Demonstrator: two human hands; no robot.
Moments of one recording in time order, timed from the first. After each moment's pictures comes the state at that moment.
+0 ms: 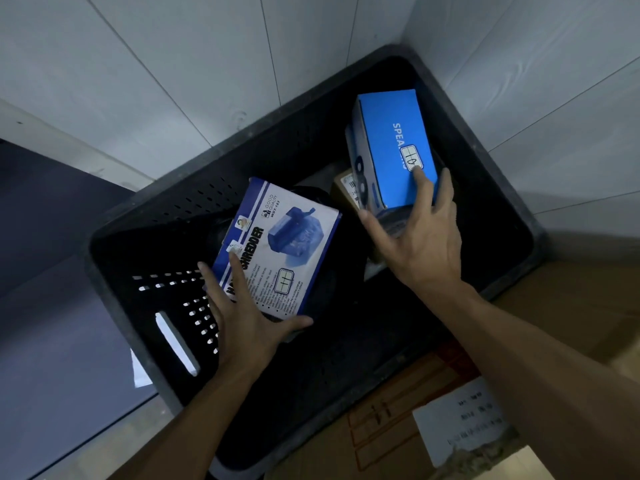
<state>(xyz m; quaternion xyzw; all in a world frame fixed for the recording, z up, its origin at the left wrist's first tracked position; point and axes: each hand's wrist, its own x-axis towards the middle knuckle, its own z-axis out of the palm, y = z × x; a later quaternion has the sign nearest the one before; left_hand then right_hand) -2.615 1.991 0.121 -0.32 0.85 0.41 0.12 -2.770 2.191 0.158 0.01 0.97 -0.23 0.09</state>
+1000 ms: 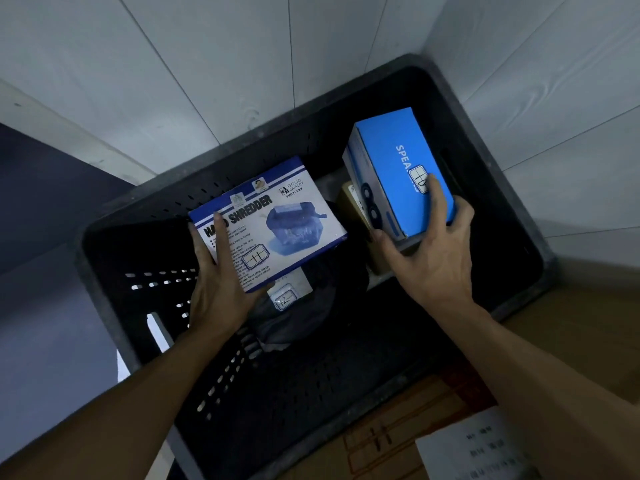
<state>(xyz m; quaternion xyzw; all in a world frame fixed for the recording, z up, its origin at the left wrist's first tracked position) -2.650 1.943 0.095 -0.25 0.90 0.35 0.10 -2.770 2.206 0.138 -0.04 0.97 -0.24 0.05</state>
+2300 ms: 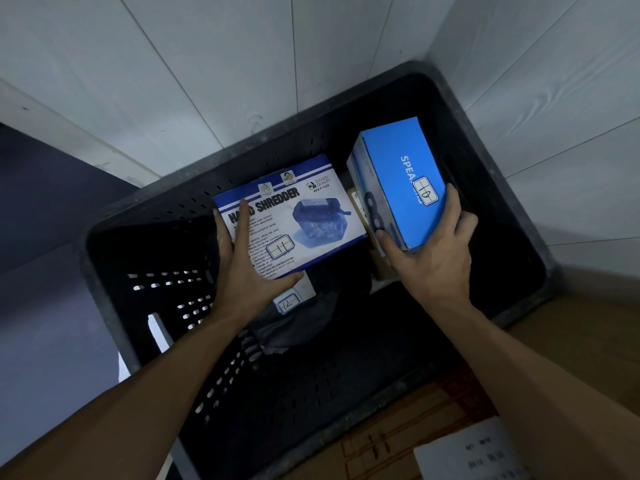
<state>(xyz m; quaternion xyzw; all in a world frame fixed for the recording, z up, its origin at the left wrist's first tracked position) -2.679 1.959 0.089 -0.22 0.86 0.46 0.03 -2.775 2.201 0.136 0.03 0.95 -0.31 0.06</state>
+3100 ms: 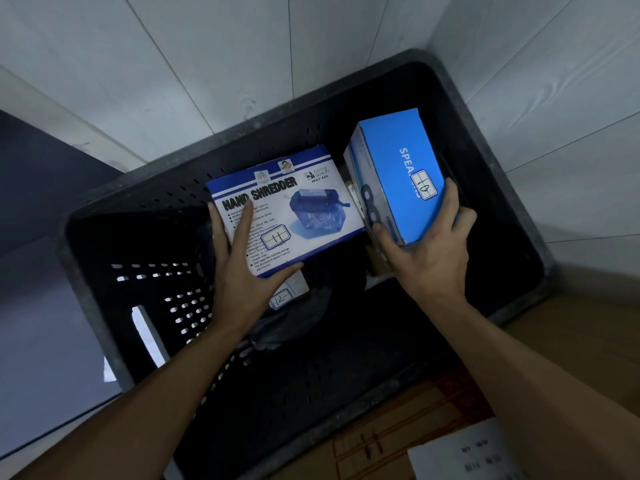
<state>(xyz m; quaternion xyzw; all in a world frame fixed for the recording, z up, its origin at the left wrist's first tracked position) -2.668 1.976 0.081 -0.21 0.85 0.47 -0.06 -2.774 2.201 0.135 0.04 0.95 -0.32 0.05</state>
